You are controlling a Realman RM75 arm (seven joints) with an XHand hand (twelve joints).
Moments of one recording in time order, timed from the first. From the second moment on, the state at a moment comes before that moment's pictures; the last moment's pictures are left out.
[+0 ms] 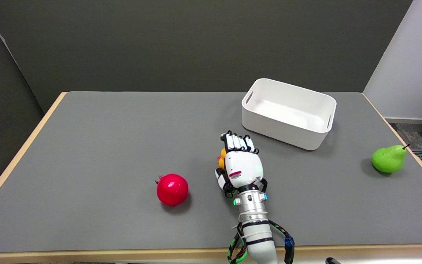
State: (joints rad) arm 0.12 -1.43 -2.51 1.04 1.32 1.27 -0.59
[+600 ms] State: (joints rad) arm 0.16 -1.42 -2.47 1.05 1.11 1.33 -0.59
